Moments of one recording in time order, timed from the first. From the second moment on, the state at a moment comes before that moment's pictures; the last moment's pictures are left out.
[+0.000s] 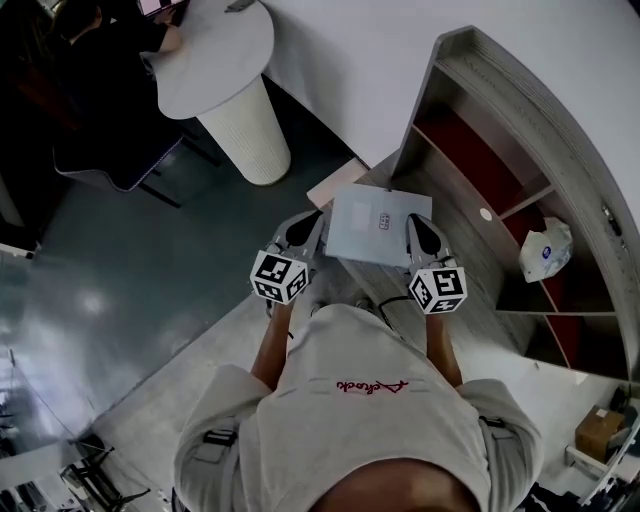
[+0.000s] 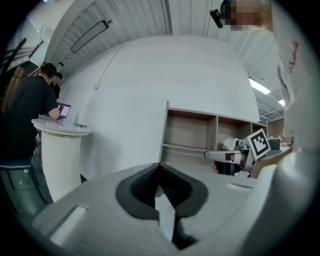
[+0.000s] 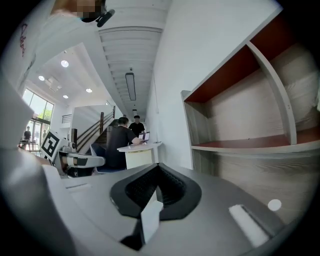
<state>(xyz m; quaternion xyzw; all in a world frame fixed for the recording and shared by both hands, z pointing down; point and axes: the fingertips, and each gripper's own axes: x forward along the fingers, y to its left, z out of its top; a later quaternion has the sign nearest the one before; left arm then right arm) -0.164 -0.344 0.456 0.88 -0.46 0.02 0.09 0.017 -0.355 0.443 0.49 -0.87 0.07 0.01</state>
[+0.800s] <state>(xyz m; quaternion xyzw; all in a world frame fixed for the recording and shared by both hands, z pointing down) -0.170 -0.351 0.463 0.88 -0.46 0.00 0.11 0.016 -0.361 0.455 0.50 -0.86 0.09 0.01</state>
